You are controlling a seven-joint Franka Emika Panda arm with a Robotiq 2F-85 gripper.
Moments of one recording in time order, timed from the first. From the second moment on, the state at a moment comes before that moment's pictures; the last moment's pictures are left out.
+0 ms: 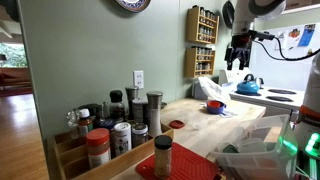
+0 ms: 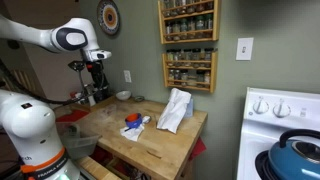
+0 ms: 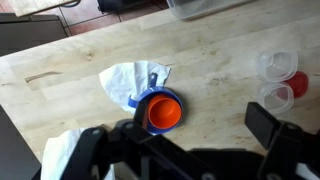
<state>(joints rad) 0.00 -0.86 0.12 -2.76 0.07 1.96 0.30</state>
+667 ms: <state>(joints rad) 0.06 -0.62 0.18 -2.66 0.17 2.07 0.31</state>
